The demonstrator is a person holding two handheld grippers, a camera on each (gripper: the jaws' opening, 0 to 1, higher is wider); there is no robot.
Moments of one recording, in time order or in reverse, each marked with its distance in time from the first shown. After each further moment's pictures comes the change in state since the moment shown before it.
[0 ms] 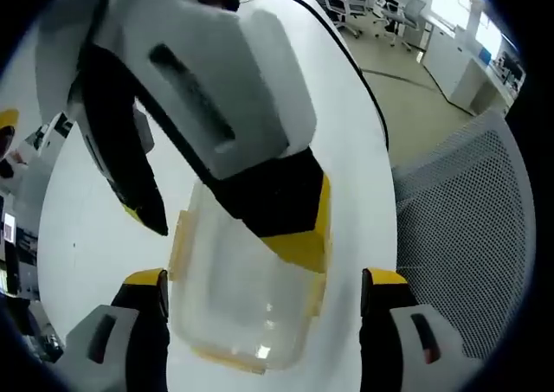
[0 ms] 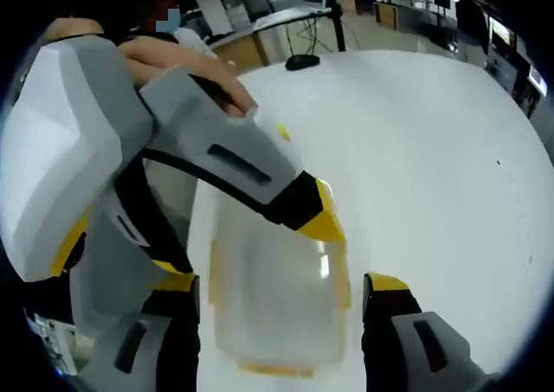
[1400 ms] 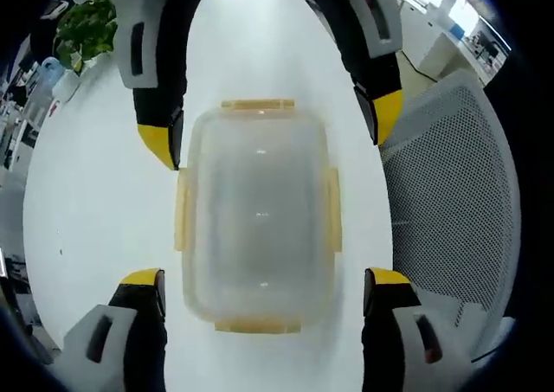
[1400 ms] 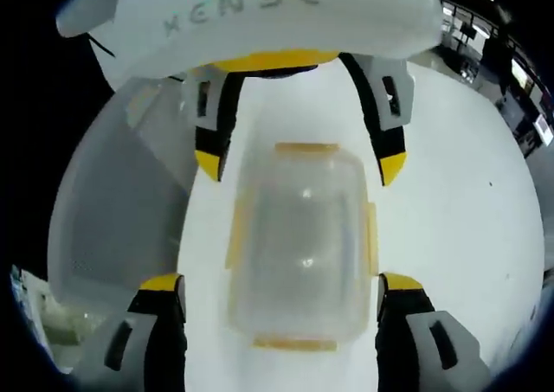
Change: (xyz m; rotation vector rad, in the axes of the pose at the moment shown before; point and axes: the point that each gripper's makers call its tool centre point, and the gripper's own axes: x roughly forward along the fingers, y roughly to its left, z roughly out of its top) left arm -0.006 0.017 -0.038 0.136 0.128 -0.152; right arm -0.001 0.018 -0.031 -0.162 0.084 -0.114
